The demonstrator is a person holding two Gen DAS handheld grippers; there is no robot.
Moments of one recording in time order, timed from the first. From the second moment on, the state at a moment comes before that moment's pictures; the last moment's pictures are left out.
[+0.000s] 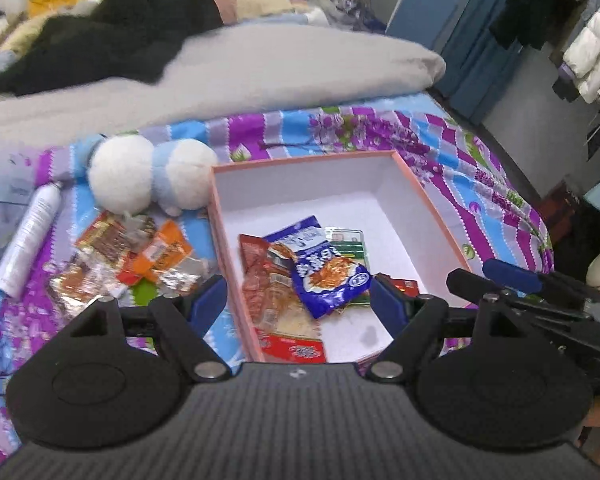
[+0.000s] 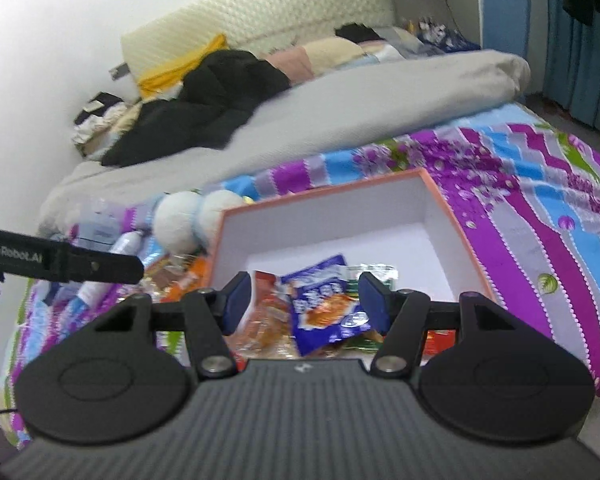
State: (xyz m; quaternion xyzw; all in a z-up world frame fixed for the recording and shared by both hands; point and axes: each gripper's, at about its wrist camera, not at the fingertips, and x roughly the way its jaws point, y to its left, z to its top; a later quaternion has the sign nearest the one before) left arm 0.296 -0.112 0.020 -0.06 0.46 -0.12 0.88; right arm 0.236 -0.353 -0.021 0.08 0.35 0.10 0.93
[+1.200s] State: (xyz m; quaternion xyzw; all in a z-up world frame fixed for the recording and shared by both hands) left arm 0.130 0.067 -0.059 -0.08 0.34 -0.01 0.94; right arm 0.111 -0.175 -0.075 0.02 0.32 0.23 0.92
